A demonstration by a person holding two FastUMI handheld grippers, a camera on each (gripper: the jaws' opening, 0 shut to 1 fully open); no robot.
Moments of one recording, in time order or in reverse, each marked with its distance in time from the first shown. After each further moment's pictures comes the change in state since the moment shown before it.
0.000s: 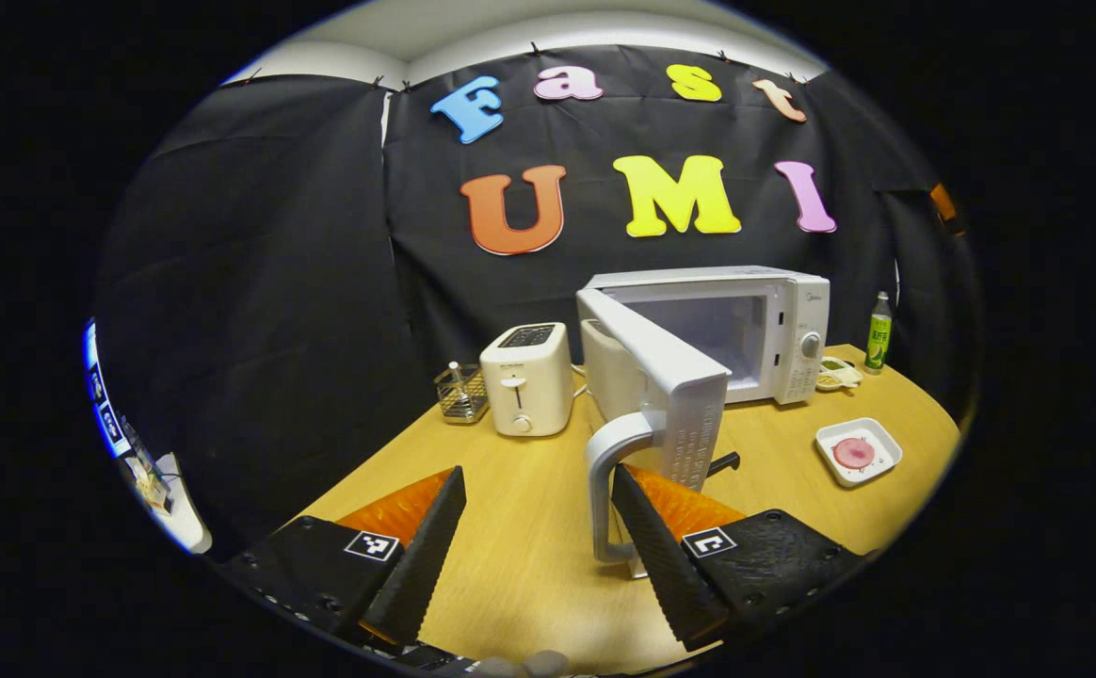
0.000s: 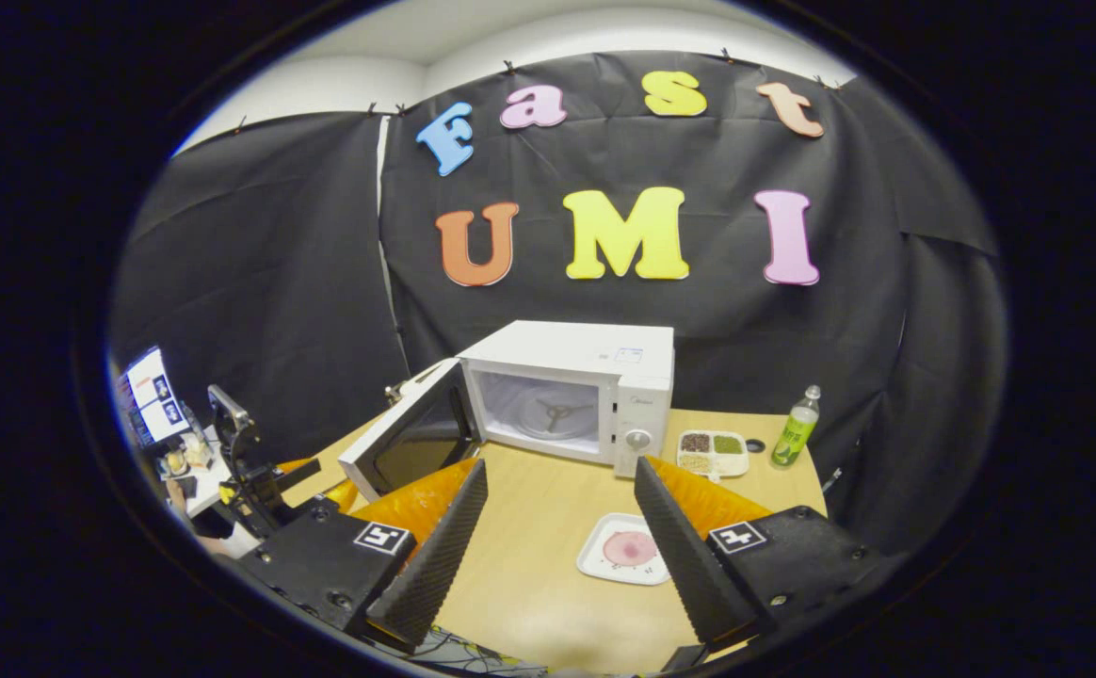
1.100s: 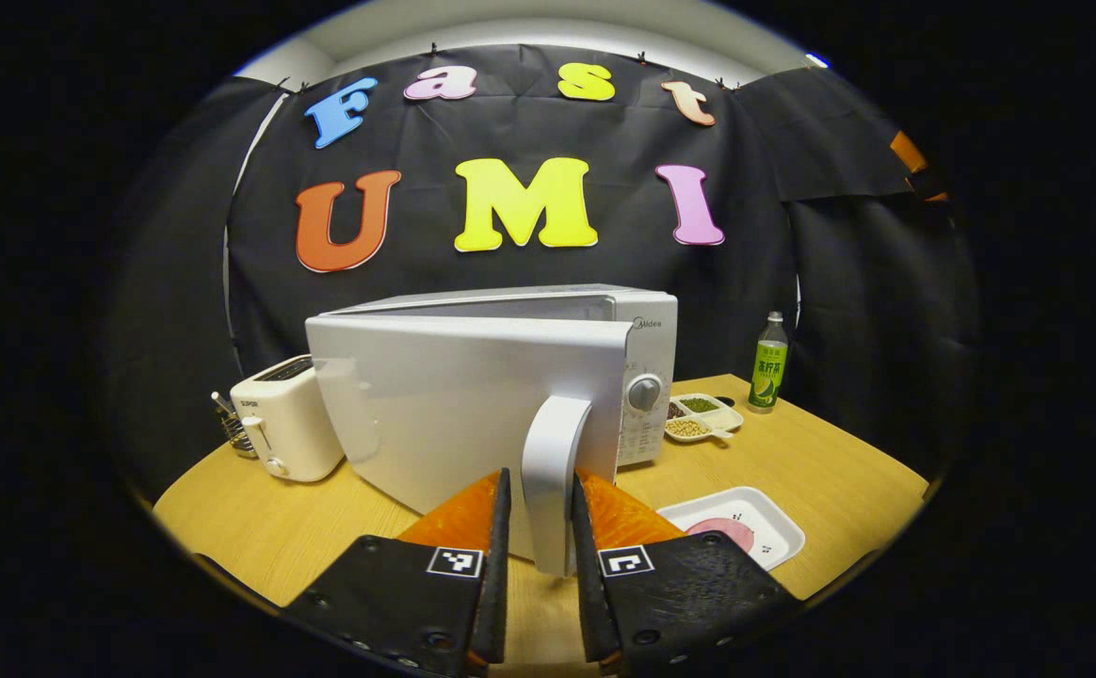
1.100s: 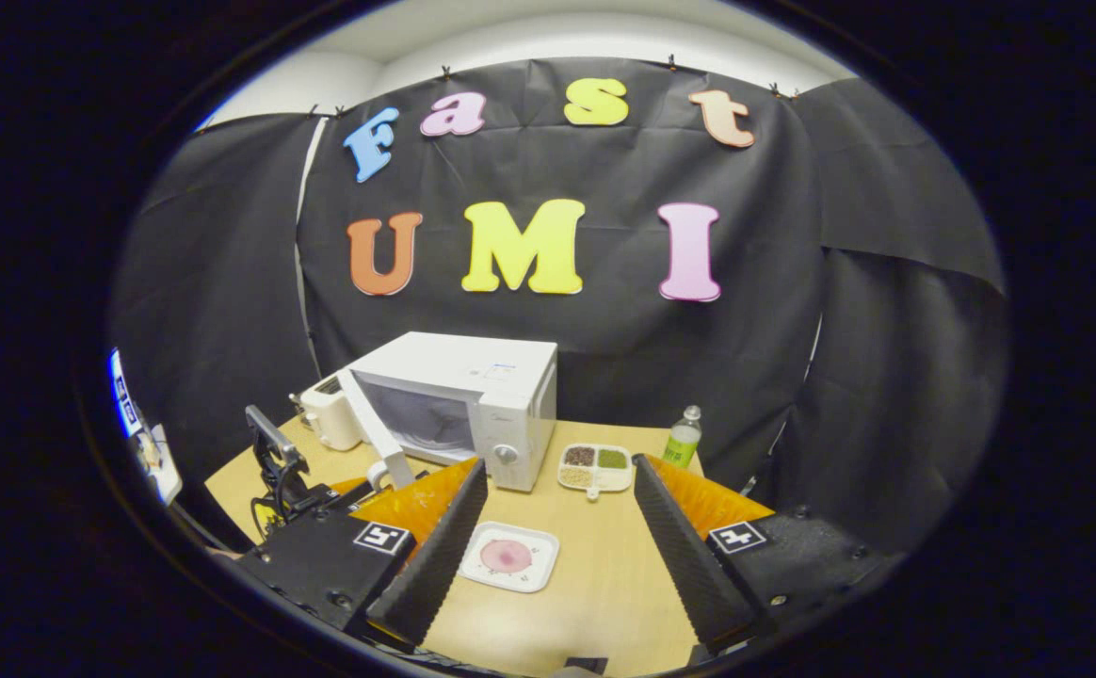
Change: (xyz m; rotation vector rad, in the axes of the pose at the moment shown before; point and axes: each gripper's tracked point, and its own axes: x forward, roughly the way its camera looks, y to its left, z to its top) left arm 0.060 -0.261 0.039 -0.016 -0.071 -0.374; right arm -0.030 -0.128 0.032 -0.012 -0.009 -0.213
